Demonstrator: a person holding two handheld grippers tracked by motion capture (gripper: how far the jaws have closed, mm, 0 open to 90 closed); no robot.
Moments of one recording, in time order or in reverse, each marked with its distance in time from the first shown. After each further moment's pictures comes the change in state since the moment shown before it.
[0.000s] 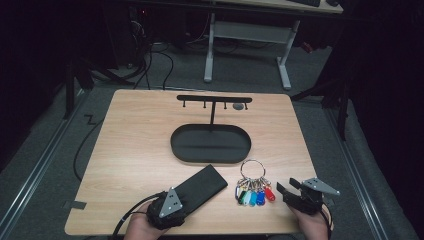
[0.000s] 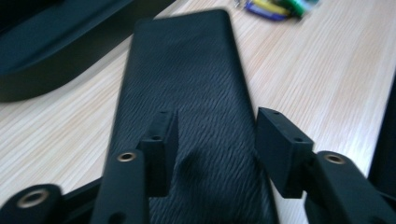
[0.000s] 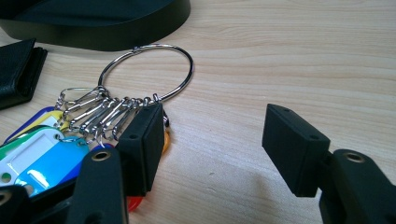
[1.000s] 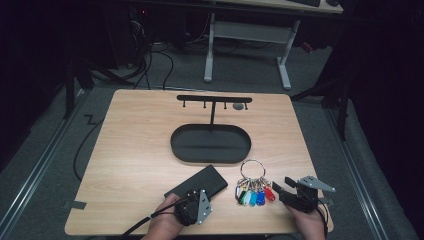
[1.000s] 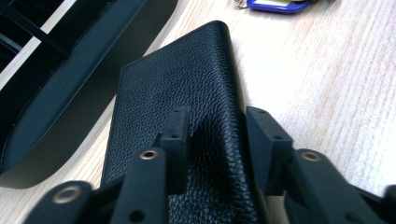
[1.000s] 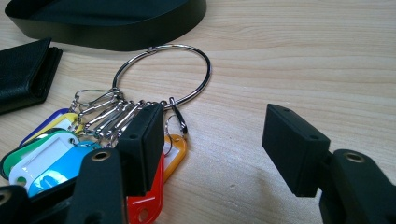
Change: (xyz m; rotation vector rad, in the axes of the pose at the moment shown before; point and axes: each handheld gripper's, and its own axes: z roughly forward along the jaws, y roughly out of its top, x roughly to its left) left arm -0.032 0.024 0.055 0.091 0.197 0.296; right arm 0.006 0.004 0.009 0.011 0.047 -0.004
